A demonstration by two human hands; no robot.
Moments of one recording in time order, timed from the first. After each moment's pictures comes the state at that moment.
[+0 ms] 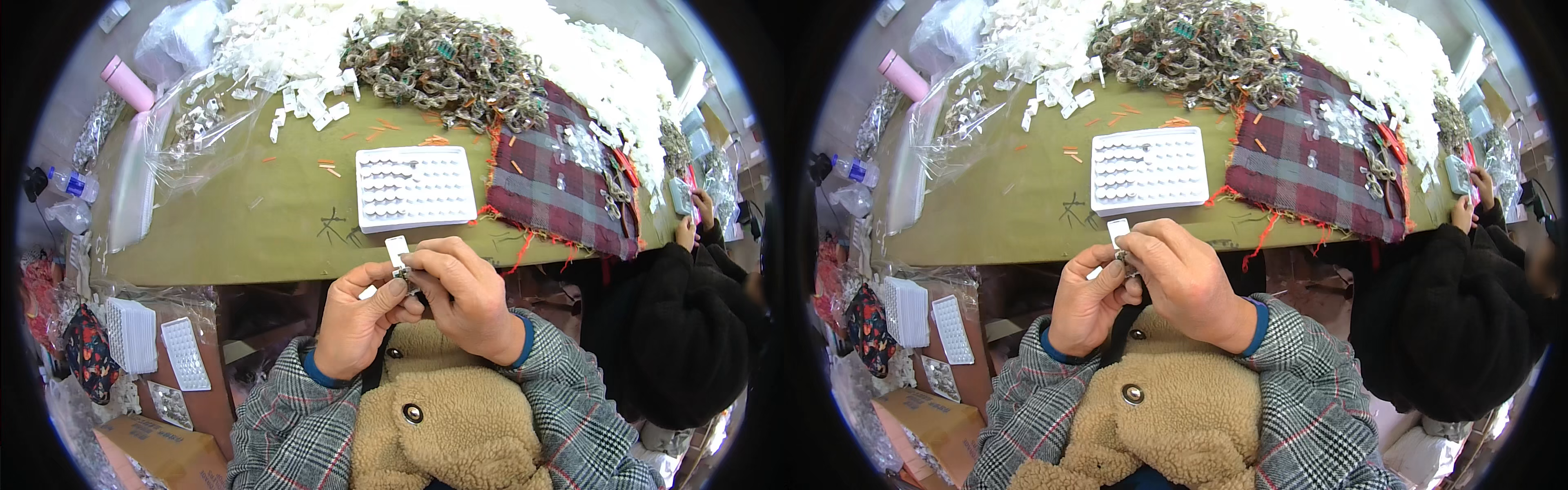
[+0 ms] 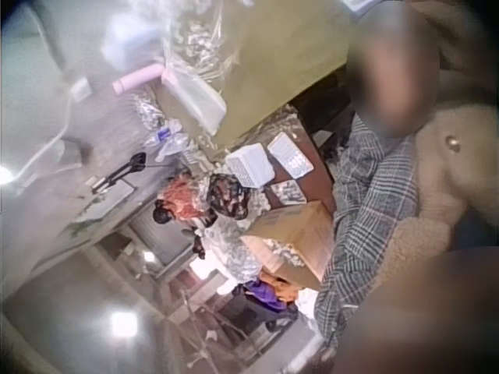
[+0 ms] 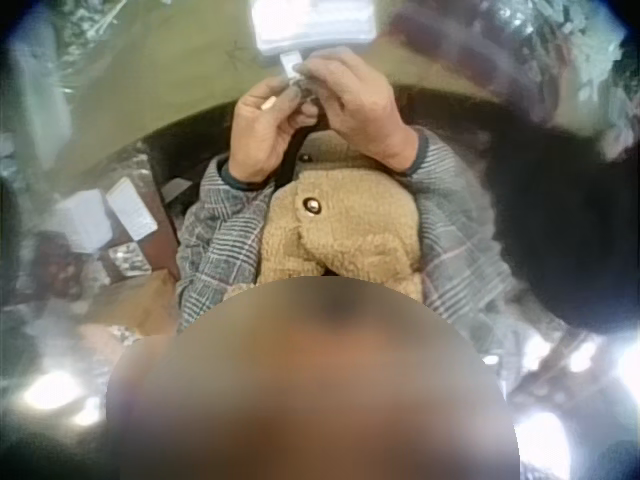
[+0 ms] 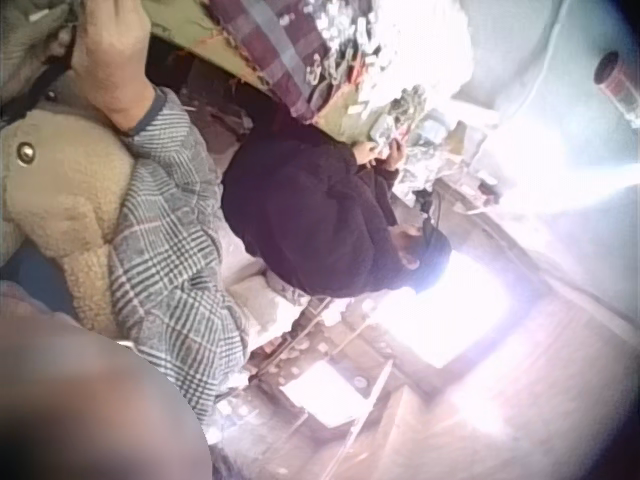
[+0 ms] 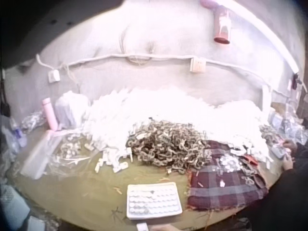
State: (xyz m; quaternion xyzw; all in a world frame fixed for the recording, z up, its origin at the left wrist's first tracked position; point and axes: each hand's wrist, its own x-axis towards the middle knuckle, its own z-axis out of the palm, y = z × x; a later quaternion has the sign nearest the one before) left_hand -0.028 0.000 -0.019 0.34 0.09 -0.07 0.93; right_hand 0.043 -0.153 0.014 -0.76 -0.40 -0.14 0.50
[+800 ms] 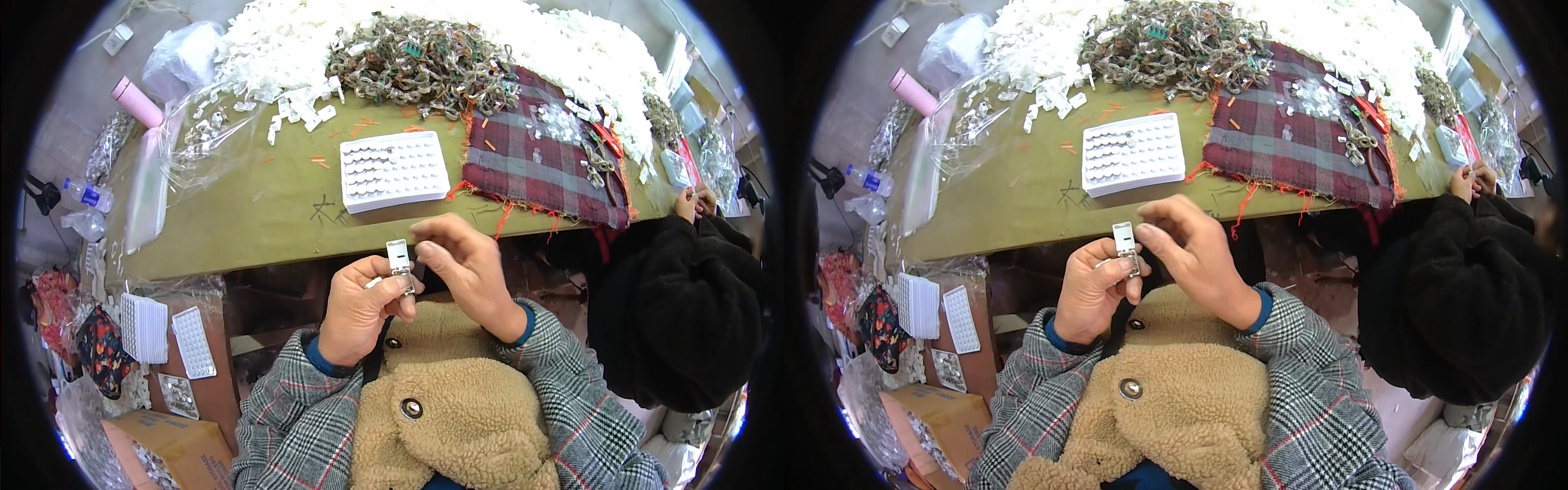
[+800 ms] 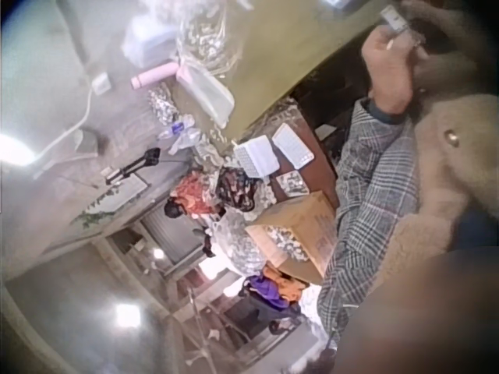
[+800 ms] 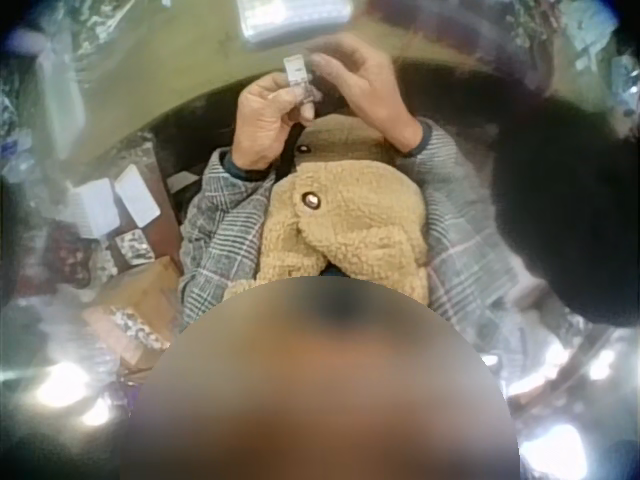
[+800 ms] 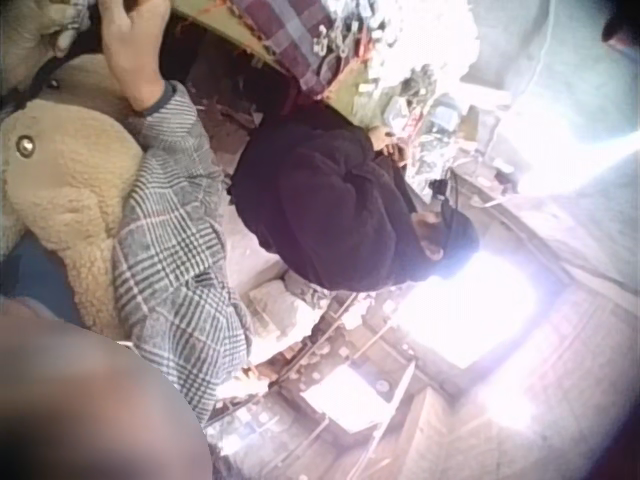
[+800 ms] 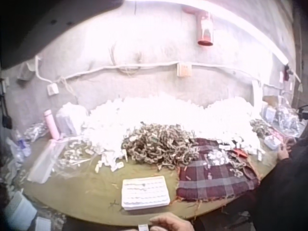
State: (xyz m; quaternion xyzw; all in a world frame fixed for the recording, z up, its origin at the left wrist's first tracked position) left_hand -0.044 -0.018 -0.006 0.43 0.08 -0.11 0.89; right_hand 0.022 -0.185 -0.002 -0.66 -0.19 0.09 0.72
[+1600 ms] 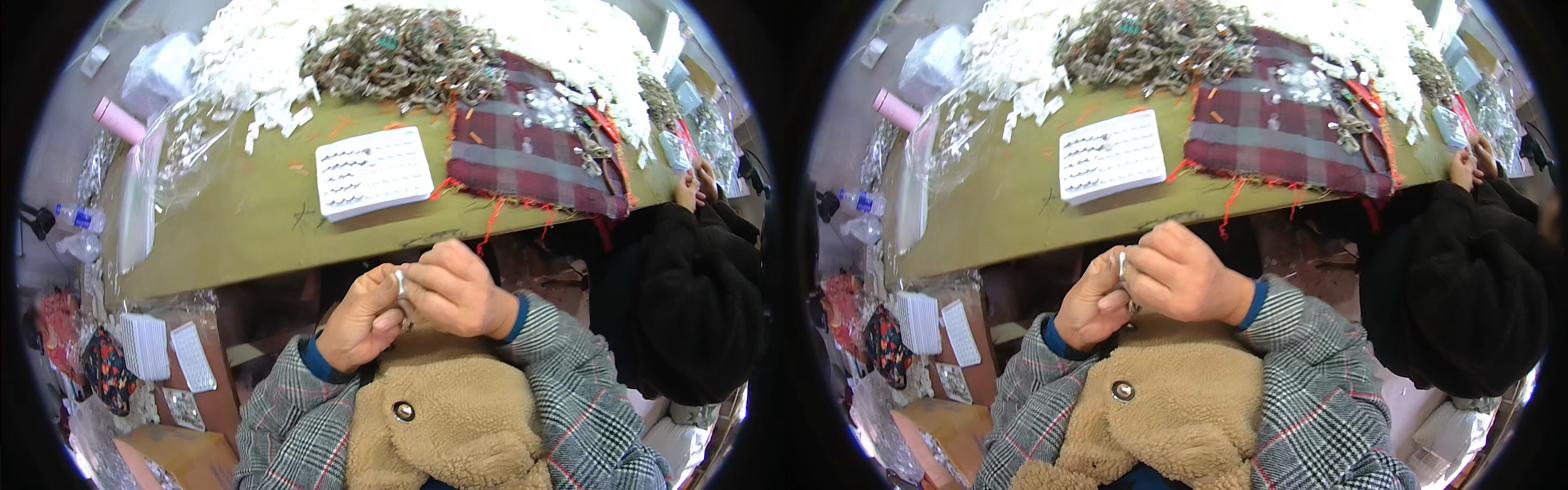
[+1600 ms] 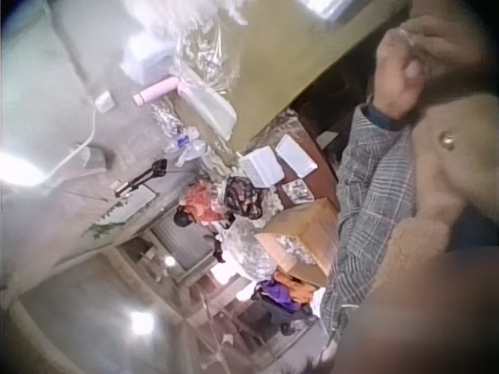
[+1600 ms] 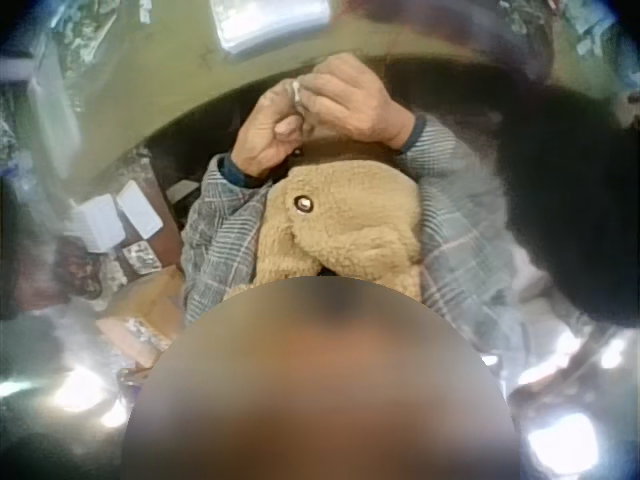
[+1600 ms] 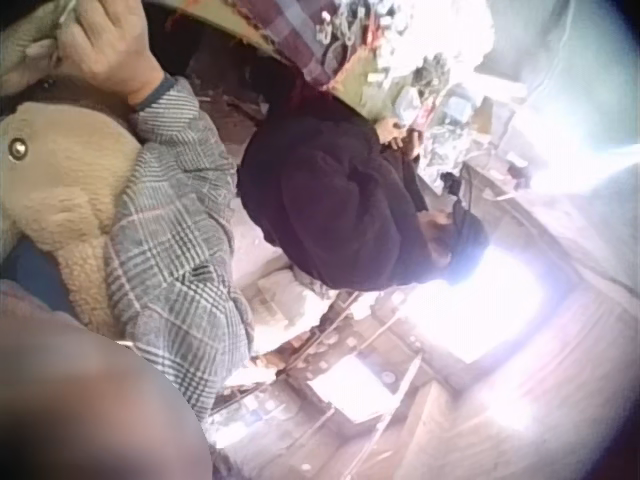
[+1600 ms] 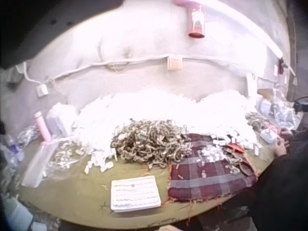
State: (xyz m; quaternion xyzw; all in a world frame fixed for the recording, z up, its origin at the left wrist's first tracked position) left_hand -0.038 -0.024 -0.025 0.26 0.11 -0.25 0.92; right_hand 0.039 -0.202 -0.014 -0.67 -0.56 -0.32 0.36
